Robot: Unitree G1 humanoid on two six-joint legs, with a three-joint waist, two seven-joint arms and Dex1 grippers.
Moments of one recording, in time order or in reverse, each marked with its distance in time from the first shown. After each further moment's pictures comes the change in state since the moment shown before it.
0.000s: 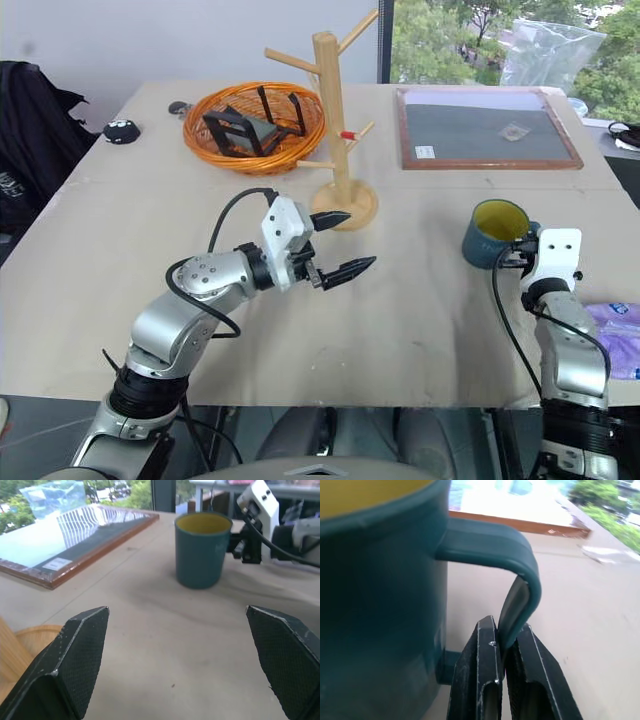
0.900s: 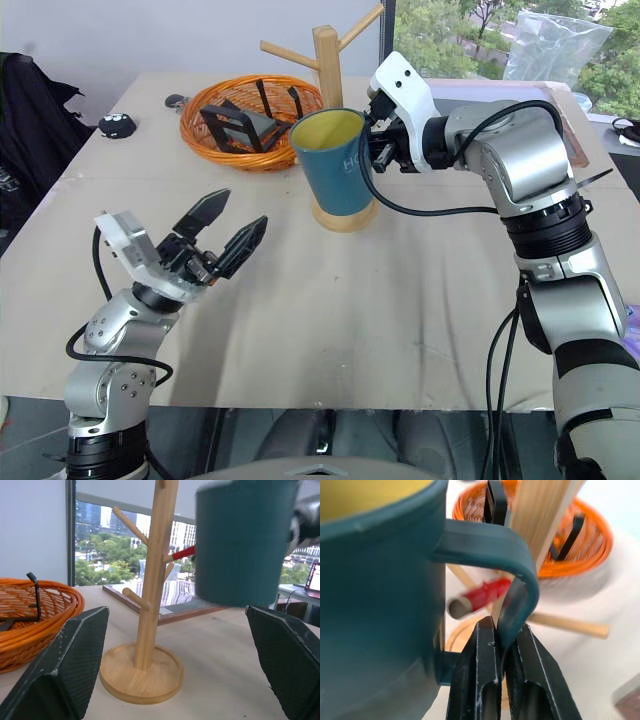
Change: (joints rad) left arm 0.323 -0.092 0.438 -0.011 -0.279 -0.337 -0.014; right arm -1.029 -0.143 0.552 0.179 0.172 0.627 0.582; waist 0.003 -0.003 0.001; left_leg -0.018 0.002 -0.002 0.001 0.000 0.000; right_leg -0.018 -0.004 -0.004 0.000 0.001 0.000
